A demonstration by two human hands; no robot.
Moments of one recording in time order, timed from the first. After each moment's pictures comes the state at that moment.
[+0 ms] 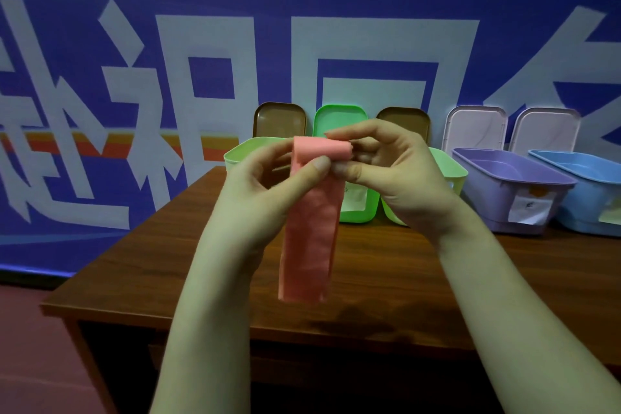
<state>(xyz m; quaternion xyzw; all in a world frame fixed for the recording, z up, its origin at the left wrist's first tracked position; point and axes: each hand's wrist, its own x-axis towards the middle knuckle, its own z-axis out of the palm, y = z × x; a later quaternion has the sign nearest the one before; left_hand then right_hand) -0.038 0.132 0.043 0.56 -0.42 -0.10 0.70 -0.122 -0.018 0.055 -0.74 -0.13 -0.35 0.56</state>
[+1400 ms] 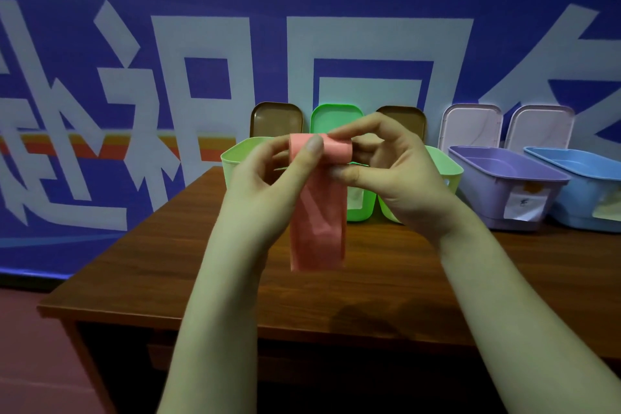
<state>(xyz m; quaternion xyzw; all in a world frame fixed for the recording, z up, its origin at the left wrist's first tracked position) -0.047 0.126 0.044 0.57 -0.40 -0.08 0.72 -0.129 -0.015 0.055 -0.74 -0.14 -0.34 0.56</state>
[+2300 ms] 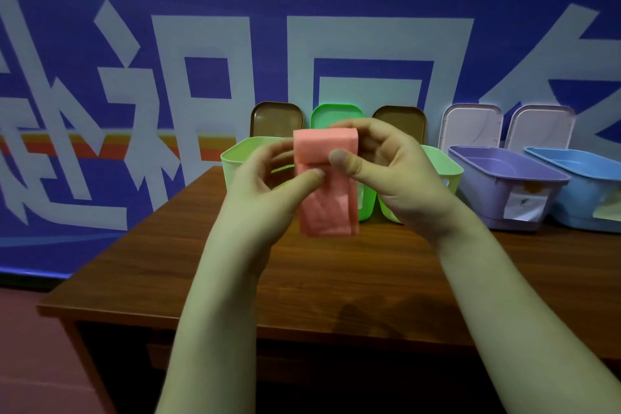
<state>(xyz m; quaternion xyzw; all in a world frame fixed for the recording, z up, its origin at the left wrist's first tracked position) -0.036 0.125 0.037 0.56 -0.42 -0.11 0.70 -0.130 -0.015 0.056 -0.75 -0.07 -0.34 0.56</state>
